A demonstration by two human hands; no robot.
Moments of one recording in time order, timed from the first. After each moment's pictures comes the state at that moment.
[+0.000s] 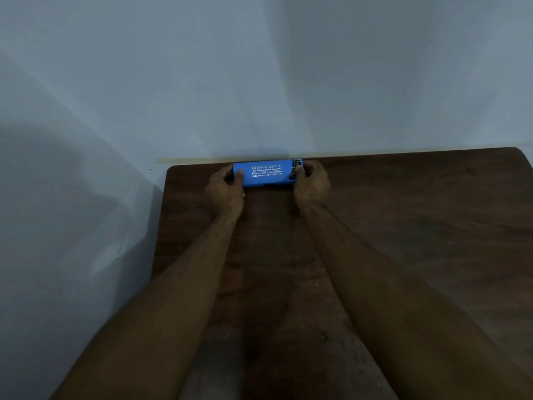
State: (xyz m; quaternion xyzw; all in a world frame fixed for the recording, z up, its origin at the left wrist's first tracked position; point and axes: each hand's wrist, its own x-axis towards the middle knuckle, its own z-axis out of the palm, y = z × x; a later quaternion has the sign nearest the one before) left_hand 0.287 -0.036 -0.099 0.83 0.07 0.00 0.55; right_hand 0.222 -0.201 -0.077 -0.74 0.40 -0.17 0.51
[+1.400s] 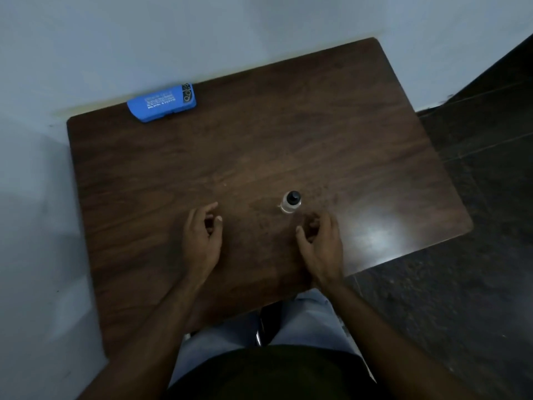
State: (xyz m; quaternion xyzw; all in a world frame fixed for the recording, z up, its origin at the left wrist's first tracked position) left_hand -0.053 0.007 -0.043 0.90 -0.16 -0.12 0.39; right_hand -0.228 -0.183 -0.028 -0.79 0.47 -0.04 0.39
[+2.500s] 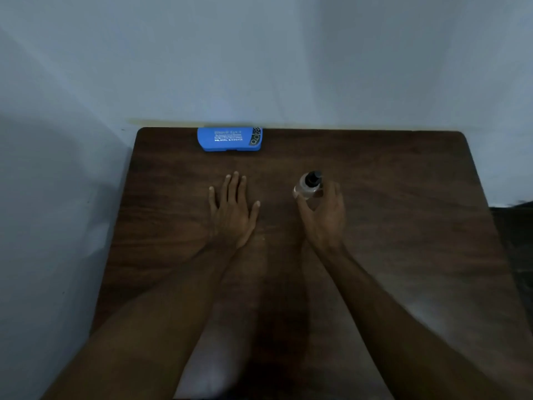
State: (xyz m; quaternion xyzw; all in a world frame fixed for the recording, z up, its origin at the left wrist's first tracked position) left_hand 0.097 -0.061 -0.096 0.98 -0.19 -0.03 0.09; right_hand 0.005 -0.243 -0.016 -0.85 0.29 -0.16 0.41
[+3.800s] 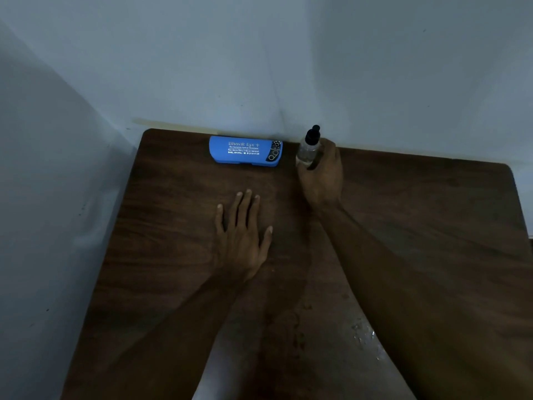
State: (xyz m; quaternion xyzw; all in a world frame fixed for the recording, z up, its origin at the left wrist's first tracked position) left_hand 0.098 -0.062 -0.105 0.98 -0.18 -0.01 0.07; right_hand 0.170 -0.272 -0.063 -0.87 0.25 -0.16 0.40
